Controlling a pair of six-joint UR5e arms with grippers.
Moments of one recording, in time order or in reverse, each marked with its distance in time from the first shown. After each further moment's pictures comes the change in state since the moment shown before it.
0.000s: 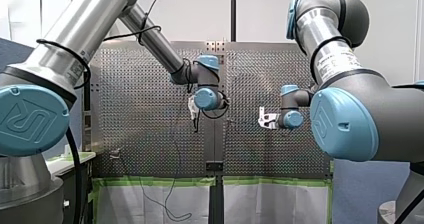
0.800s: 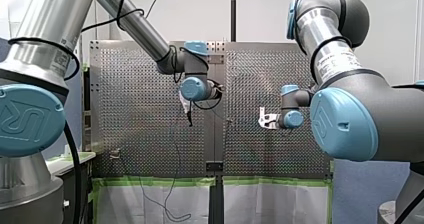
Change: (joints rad) left arm -0.032 0.197 -0.197 0.069 0.013 -0.073; right arm -0.003 0.000 0.000 0.012 -0.002 -0.004
